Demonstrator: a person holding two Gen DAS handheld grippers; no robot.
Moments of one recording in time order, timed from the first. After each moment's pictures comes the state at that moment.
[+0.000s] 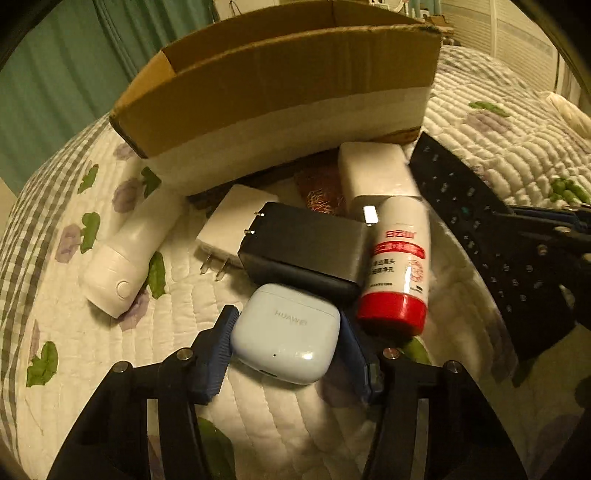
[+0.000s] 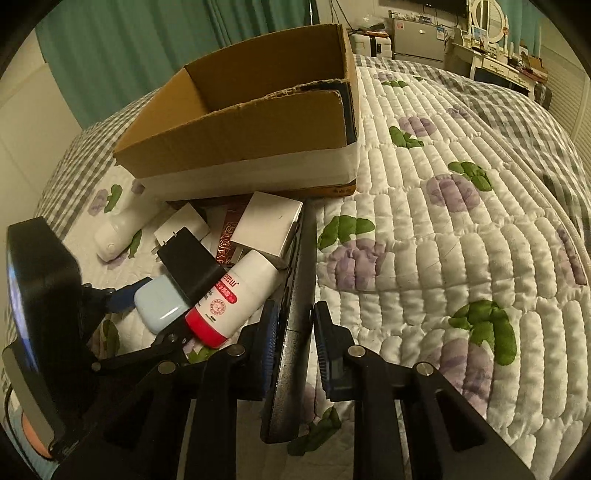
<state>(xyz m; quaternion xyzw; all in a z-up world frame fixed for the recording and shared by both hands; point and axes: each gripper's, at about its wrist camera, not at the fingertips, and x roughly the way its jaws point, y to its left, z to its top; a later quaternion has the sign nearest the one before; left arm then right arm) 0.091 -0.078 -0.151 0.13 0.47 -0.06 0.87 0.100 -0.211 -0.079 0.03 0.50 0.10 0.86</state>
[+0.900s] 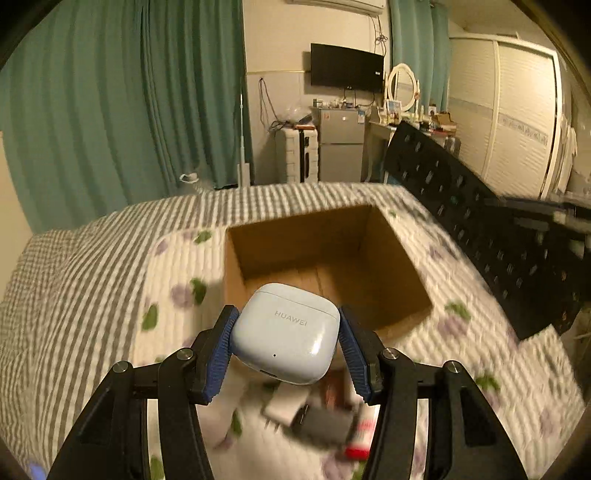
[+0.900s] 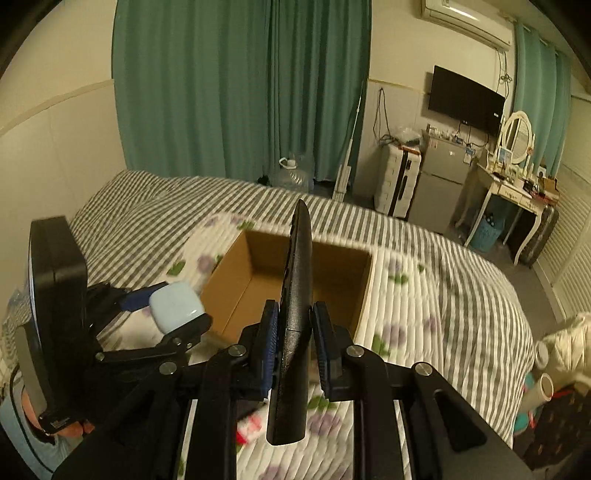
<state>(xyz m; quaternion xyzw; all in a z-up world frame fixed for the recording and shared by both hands) 0.154 -0.047 0.031 0.05 0.34 -0.08 0.94 0.148 -0.177 0.126 -0.07 0.34 0.14 0.93</state>
